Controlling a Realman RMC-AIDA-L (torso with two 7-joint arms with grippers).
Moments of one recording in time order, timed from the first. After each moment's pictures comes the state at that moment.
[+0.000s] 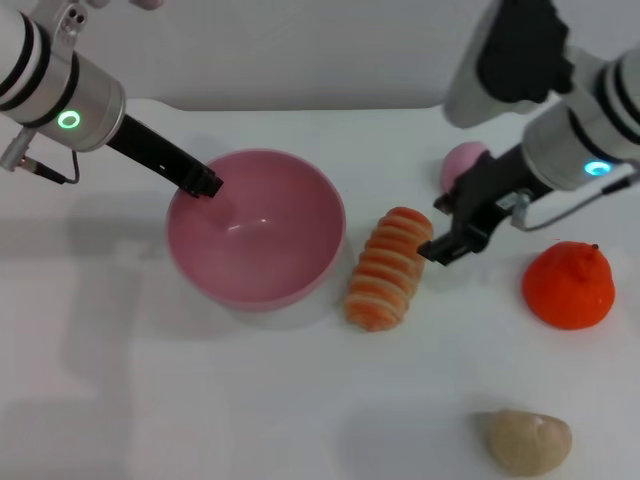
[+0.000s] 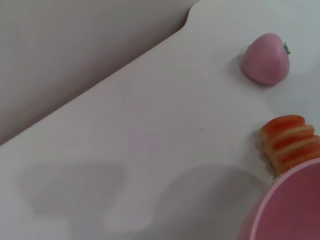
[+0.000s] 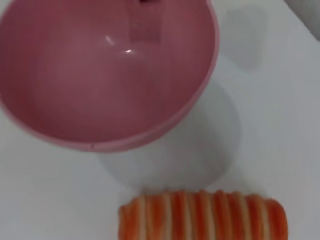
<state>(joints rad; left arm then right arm) -0.80 -2.05 1.09 1.12 -0.54 -1.46 0.72 0.77 2.07 -1.40 -1.19 0.59 1.46 -0.89</state>
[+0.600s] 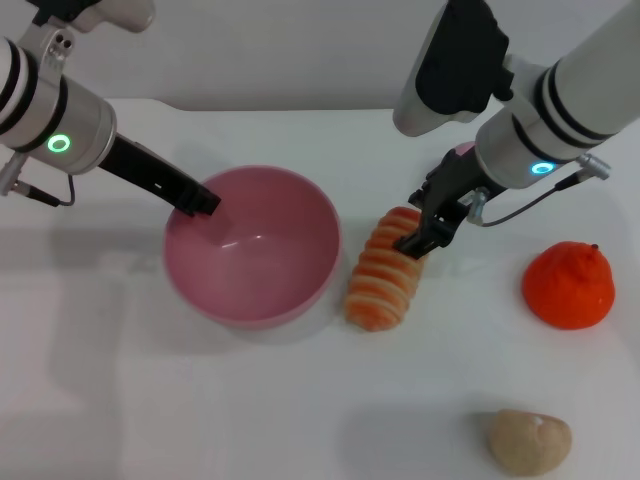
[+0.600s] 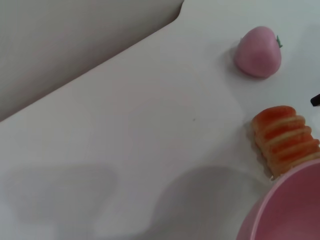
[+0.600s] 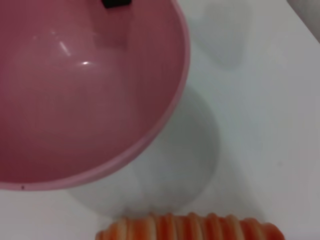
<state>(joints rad) -0.75 -2.06 1.09 1.12 -0.58 -1.46 0.75 0.88 2.08 -1.45 -0.97 0.58 1.29 -0.89</state>
